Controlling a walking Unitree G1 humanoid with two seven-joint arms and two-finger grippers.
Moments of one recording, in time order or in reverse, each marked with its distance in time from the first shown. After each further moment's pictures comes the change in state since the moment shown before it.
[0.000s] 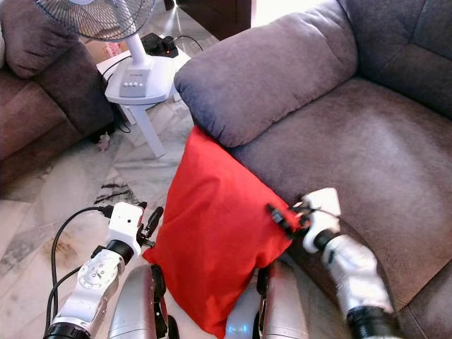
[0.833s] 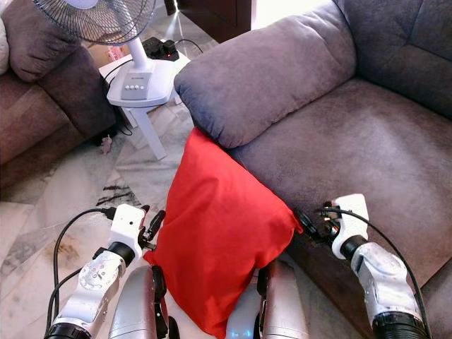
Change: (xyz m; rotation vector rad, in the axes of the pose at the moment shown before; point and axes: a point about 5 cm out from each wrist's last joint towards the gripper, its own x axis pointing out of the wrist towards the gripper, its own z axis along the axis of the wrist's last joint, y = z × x) left arm -0.001 -0.002 -0.004 -0.007 0.027 -0.024; right arm -0.025 -0.027 -0.006 0.022 0.034 -0.019
